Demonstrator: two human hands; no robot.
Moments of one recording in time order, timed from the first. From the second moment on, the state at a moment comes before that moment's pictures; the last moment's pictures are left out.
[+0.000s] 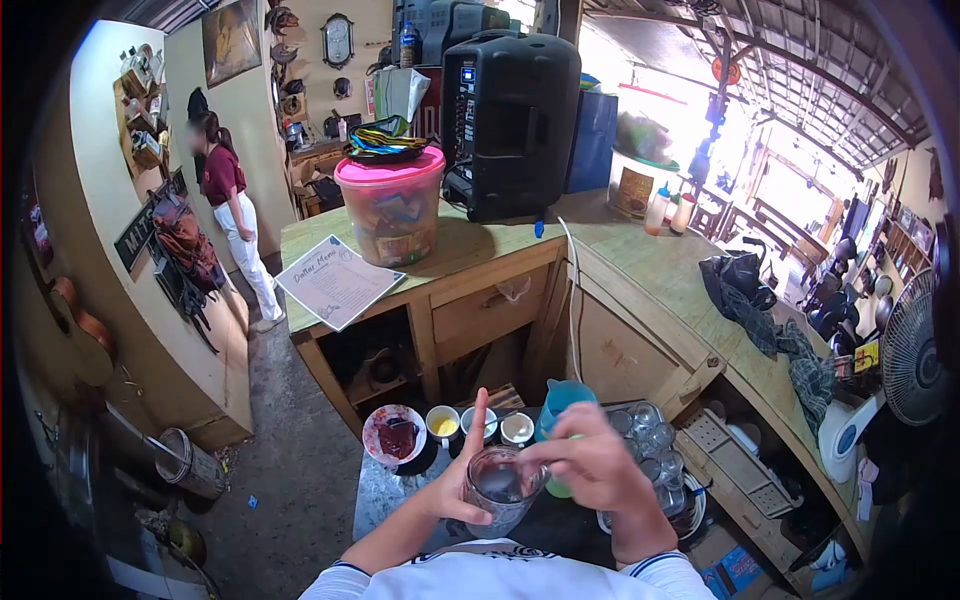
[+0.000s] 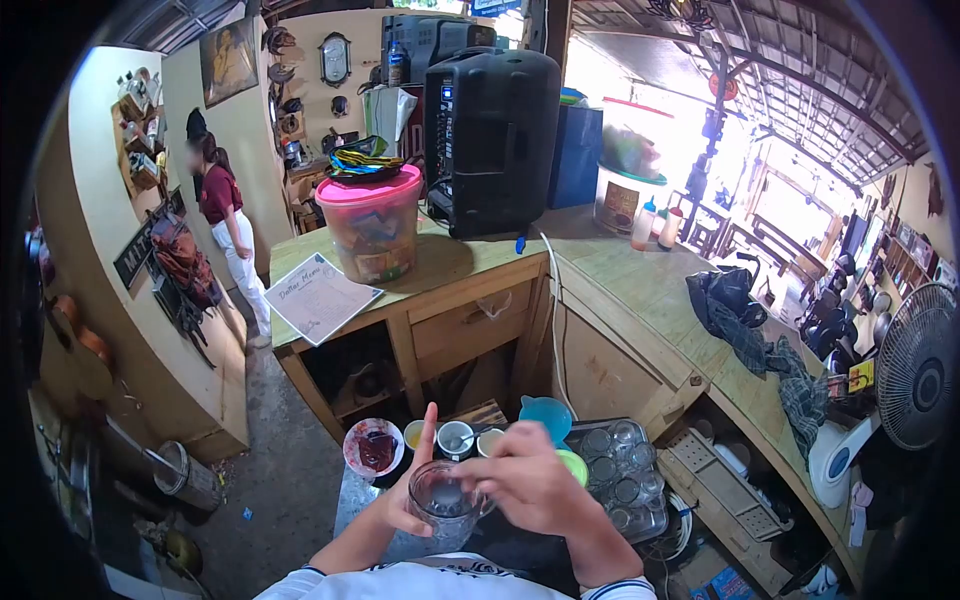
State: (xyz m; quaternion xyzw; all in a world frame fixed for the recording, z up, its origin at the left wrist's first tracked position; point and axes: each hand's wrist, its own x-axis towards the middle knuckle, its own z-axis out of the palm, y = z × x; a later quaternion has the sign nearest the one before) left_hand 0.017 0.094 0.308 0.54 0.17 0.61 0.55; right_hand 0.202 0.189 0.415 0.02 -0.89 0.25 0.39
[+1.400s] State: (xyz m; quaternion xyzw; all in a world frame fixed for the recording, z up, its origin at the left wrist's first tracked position) left_hand 0.005 0.081 0.327 0.60 0.55 0.46 -0.35; right_hand 0.201 0.134 0.364 -0.08 -0.81 0.45 0.37
